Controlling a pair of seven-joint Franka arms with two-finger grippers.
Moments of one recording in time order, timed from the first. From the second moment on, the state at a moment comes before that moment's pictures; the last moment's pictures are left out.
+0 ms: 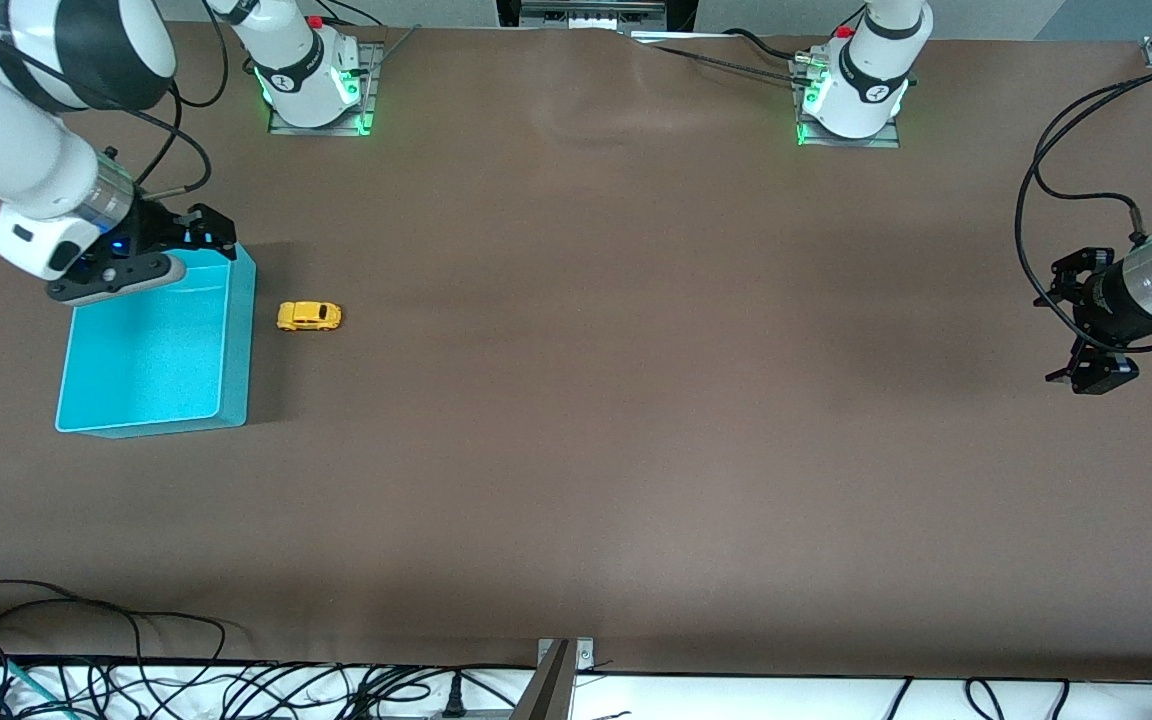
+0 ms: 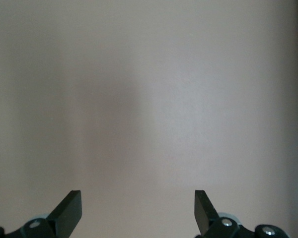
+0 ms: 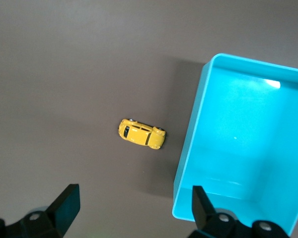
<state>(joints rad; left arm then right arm) 0.32 0.18 -0.31 -1.64 0.08 1.80 -1.44 0.01 -0.08 0.09 -2.08 0.01 1.90 -0.26</state>
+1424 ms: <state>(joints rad) 0.33 0.18 -0.35 -1.52 0.07 1.74 -0.15 -0.27 0.21 0.40 -2.47 0.01 2.72 -1.37</state>
